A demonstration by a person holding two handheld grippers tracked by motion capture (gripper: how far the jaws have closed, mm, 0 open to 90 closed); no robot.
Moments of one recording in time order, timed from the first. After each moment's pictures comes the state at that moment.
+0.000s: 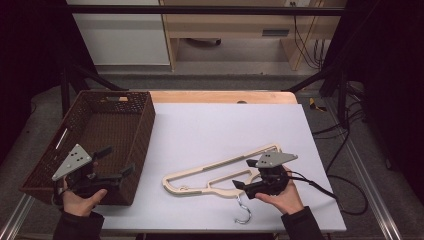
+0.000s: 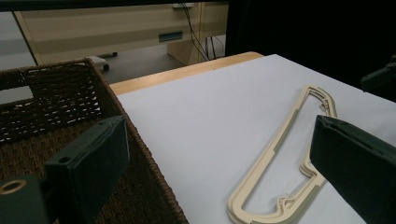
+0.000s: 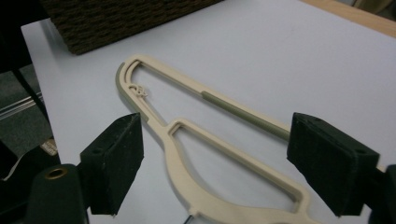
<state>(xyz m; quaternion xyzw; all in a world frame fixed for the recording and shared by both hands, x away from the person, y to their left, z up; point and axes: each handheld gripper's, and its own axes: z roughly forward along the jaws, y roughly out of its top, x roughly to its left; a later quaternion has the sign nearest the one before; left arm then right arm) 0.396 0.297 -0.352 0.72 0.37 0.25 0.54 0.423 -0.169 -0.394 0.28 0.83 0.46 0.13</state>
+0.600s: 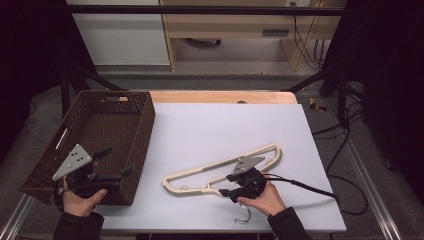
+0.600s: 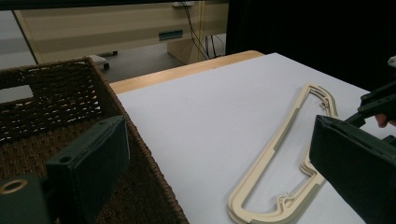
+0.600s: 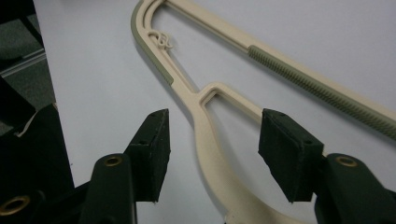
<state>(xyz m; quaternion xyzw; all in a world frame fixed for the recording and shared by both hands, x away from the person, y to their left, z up) 0.395 0.296 -0.352 0.72 0.37 0.25 0.53 0.435 -0.124 -0.433 0.26 0.89 0.38 0.06</state>
